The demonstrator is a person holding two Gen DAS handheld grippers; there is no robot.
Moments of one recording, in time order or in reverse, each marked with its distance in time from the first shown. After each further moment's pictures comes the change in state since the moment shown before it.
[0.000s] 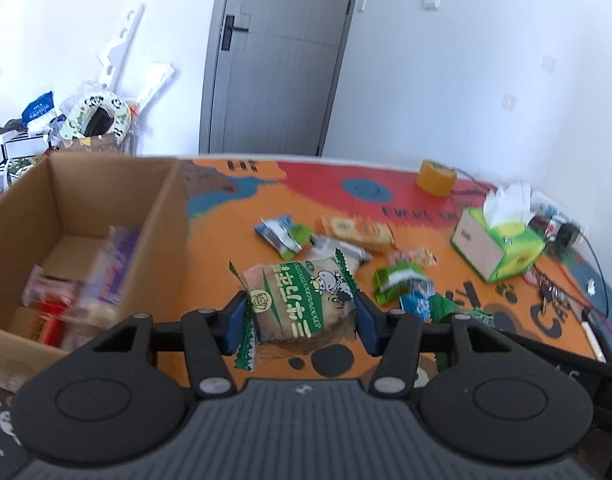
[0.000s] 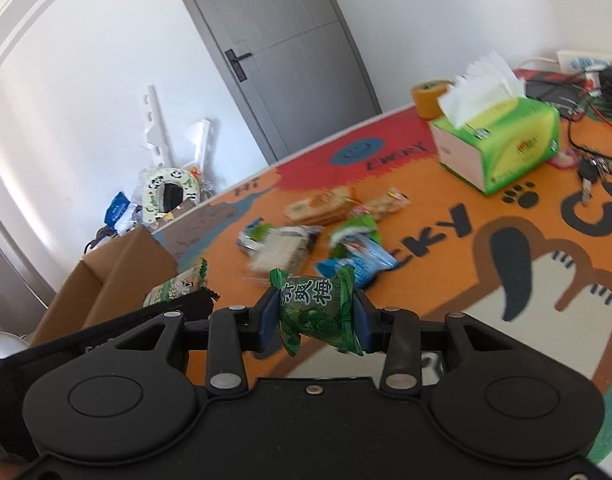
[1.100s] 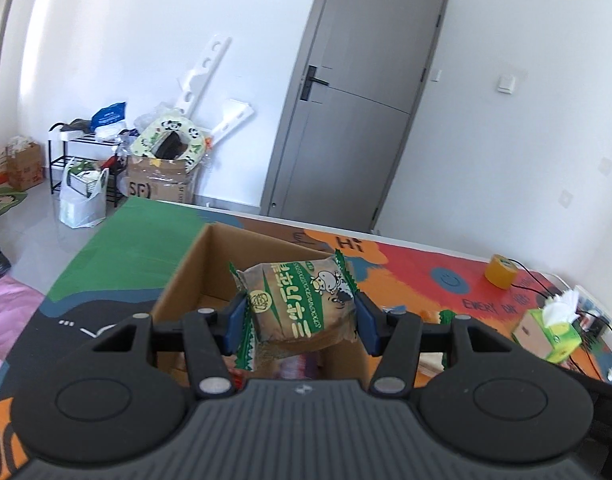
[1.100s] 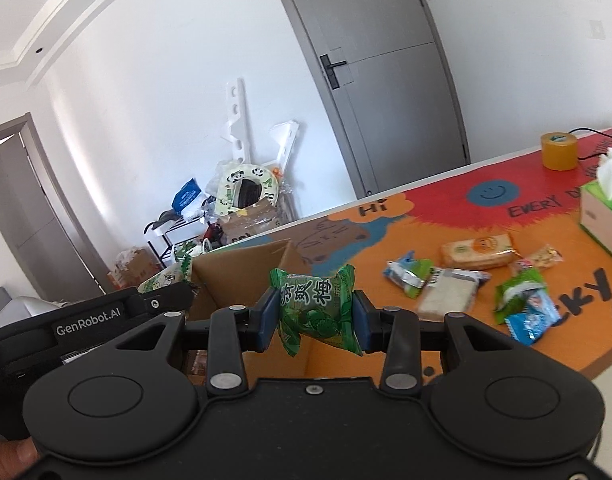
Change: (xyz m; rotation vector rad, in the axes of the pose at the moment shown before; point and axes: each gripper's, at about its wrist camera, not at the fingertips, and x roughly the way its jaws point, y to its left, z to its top) left arm -0.057 0.117 0.040 -0.167 -0.140 0.120; right arm 0.019 0.124 0.016 -0.160 -0.020 0.169
